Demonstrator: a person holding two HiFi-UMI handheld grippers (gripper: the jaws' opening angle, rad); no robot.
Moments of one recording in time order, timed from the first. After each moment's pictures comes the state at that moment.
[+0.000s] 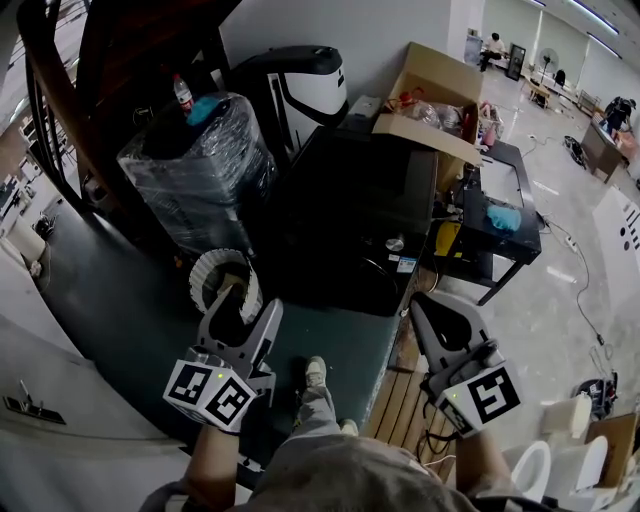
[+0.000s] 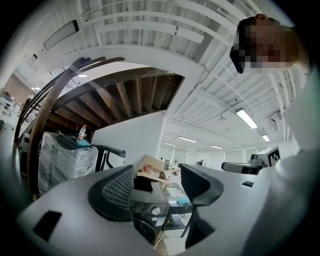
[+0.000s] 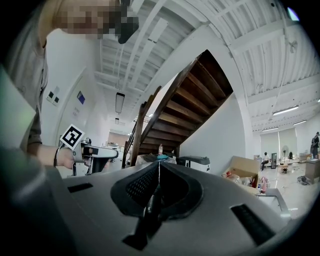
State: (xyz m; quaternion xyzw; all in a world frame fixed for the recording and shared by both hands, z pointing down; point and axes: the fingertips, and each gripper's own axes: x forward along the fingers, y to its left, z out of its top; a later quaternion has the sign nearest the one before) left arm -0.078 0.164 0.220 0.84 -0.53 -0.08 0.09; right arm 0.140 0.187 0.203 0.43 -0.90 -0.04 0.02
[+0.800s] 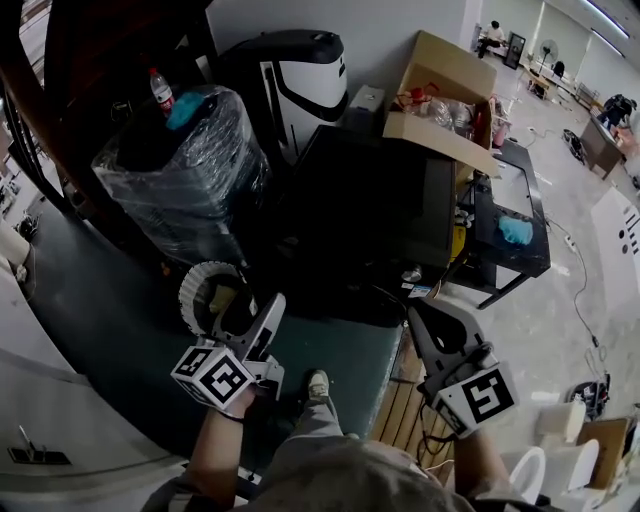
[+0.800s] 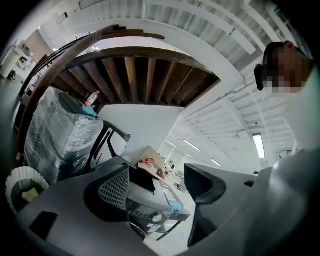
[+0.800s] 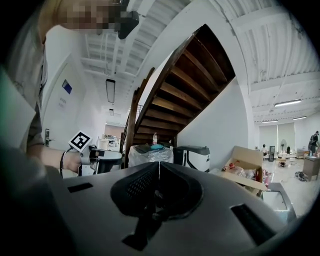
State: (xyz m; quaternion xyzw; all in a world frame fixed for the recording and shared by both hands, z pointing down) left arm -0.132 -0.021 0.294 0.83 -0.49 -0.13 0.25; right arm 0.088 0.028 0.241 0.44 -0.89 -0.01 0.07
